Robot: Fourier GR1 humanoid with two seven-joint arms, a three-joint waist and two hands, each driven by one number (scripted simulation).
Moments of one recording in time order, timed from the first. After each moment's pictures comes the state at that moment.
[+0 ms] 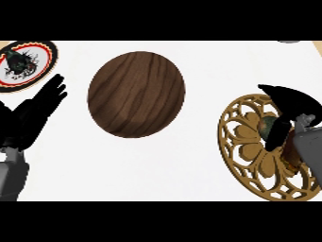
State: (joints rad) left arm -0.21 0.33 0.07 -1.49 0.19 -0.15 0.27; right arm -0.47 -0.48 0.20 -1.38 0.57 0.59 0.69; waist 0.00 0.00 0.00
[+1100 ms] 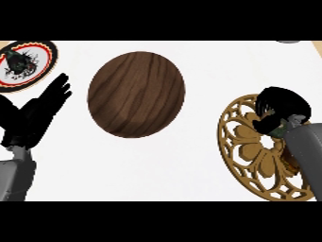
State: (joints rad) left arm -0.23 0.27 0.10 -1.49 0.12 -0.17 0.28; right arm -0.50 -0.41 0.13 -1.11 0.82 0.41 0.35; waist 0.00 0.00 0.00
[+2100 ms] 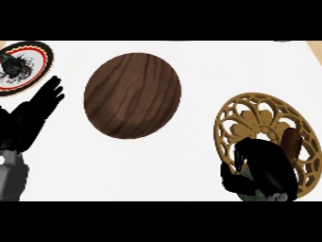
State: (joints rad) left arm -0.20 0.27 0.14 -1.51 0.13 -0.20 0.29; right arm 0.00 -0.20 0.34 -1.88 0.98 0.37 0.66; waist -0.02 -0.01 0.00
